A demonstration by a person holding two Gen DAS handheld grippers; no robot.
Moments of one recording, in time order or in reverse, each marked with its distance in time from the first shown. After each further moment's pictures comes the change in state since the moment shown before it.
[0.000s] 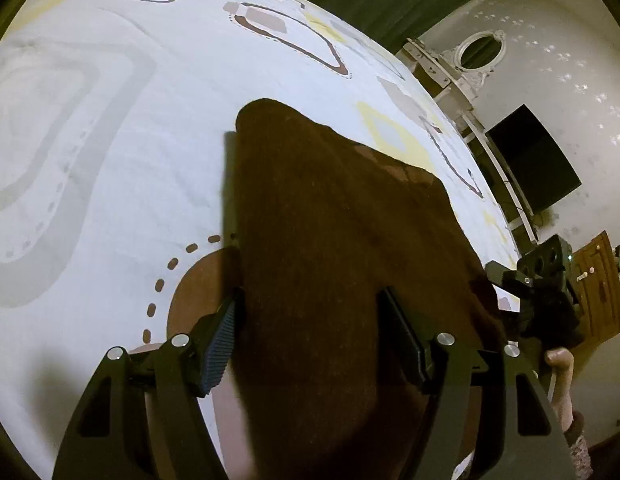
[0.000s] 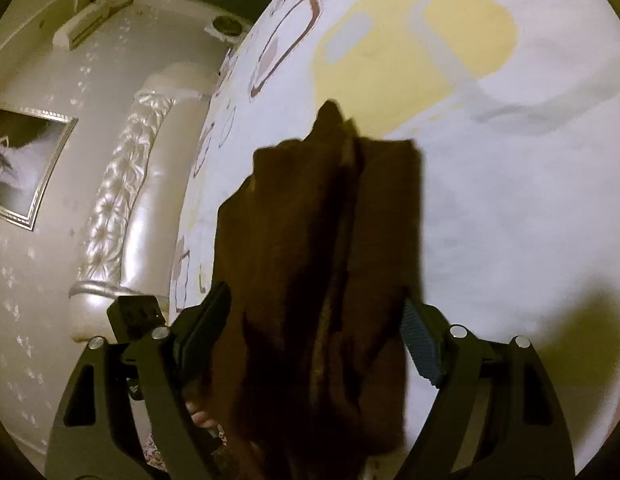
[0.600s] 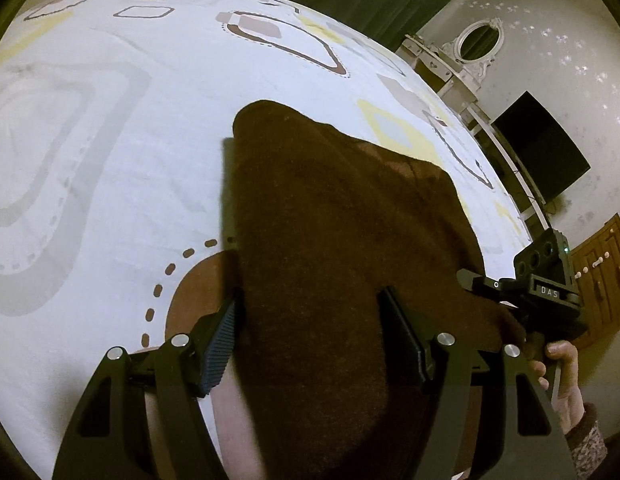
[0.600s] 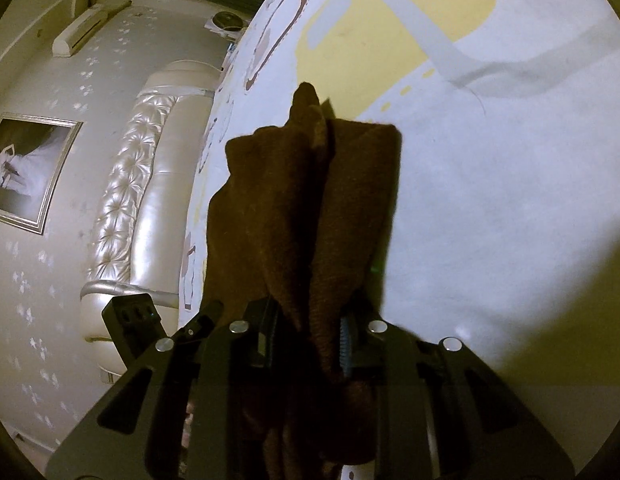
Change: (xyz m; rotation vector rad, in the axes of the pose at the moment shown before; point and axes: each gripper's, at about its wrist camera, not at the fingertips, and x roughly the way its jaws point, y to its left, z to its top) left arm 0.005 -0.010 -0.002 0.057 -0.018 0.059; right arm 0.006 -0.026 0.000 0.041 0.020 0.063
